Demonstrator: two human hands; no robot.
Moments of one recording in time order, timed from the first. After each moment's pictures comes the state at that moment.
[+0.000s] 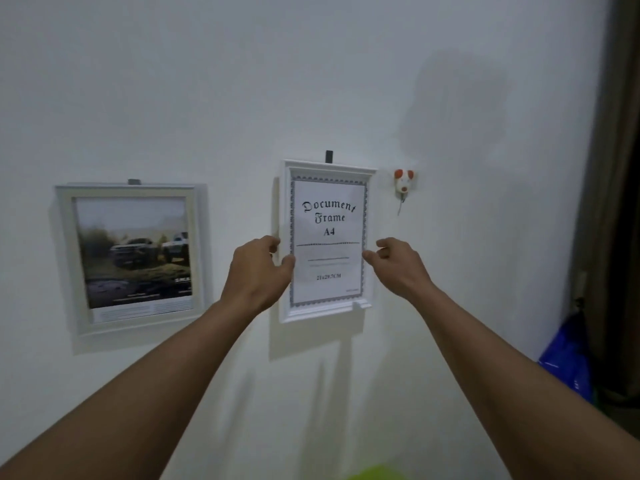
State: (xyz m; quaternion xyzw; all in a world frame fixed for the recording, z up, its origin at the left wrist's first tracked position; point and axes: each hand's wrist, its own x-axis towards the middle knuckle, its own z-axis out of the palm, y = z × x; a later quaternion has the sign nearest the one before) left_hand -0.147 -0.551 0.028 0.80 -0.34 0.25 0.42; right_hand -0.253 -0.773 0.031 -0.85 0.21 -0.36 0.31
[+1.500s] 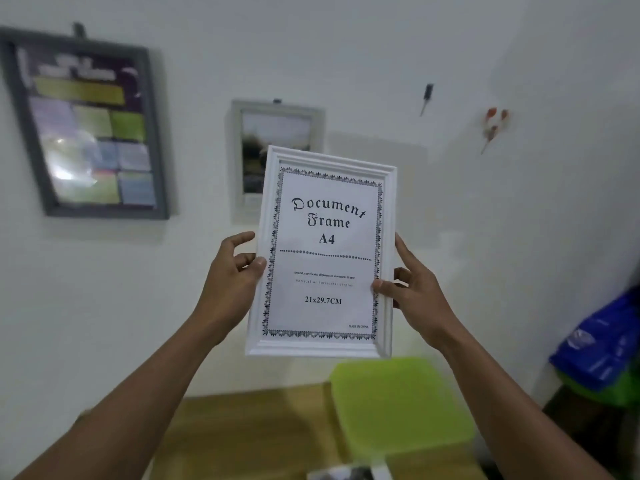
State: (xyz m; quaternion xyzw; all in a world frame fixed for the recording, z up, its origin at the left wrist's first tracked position) left_hand -0.260 -0.312 -0.093 0.70 -0.20 0.07 0.68; right_hand -0.362 -0.578 -0.093 -0.78 0.02 -0.24 0.57
